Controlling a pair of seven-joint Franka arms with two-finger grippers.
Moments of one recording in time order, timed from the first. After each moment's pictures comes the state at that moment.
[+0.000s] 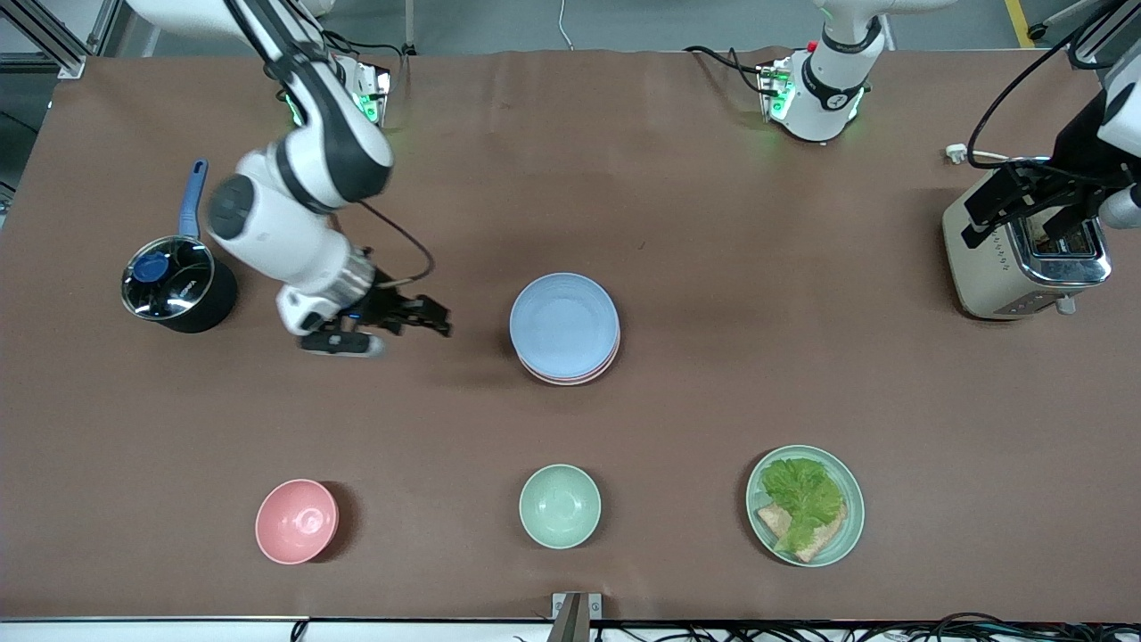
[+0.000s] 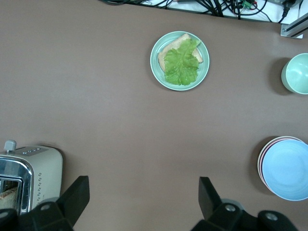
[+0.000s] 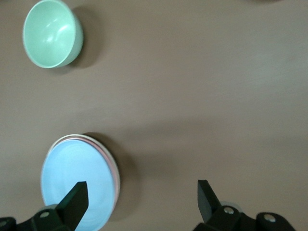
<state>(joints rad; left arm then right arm) -0.02 -0.05 -0.09 -1.57 -0.02 1.66 -0.20 0.07 0.15 0.27 -2.00 0.23 2.32 0.34</state>
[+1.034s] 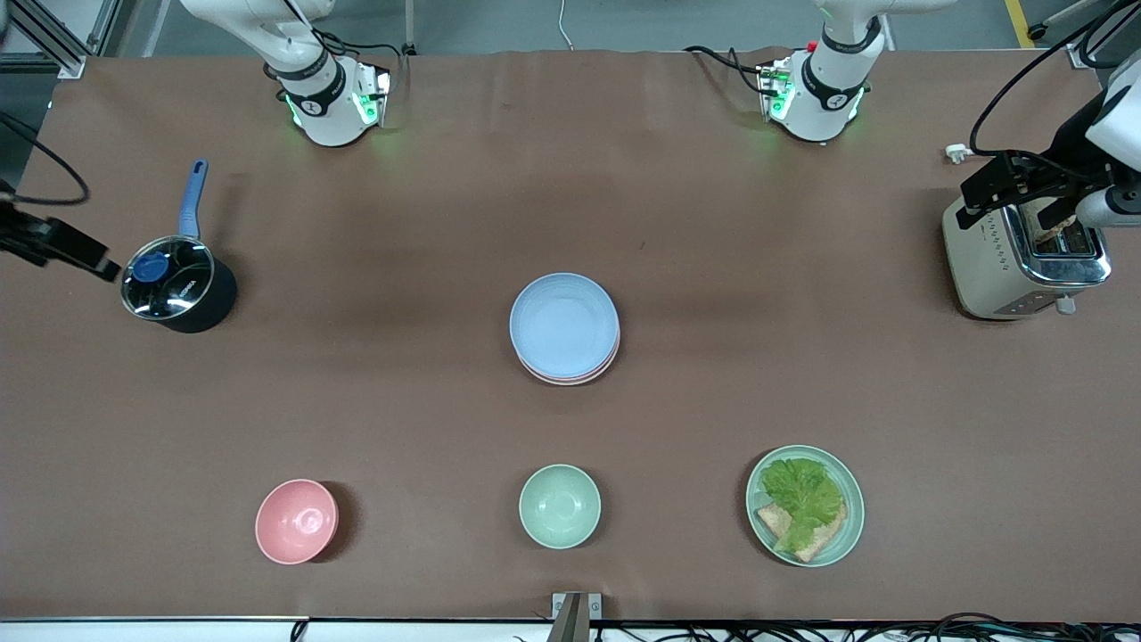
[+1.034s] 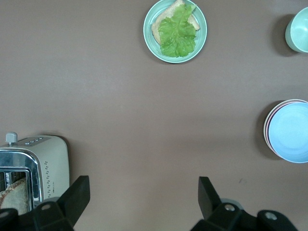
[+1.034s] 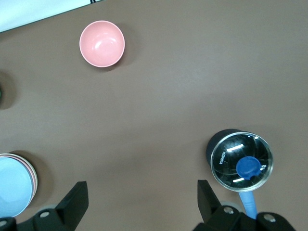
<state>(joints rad) -0.02 -0.05 -0.07 -1.56 -0.05 1.56 -0.08 -0.01 0.02 -0.09 -1.52 0.05 1.59 0.17</state>
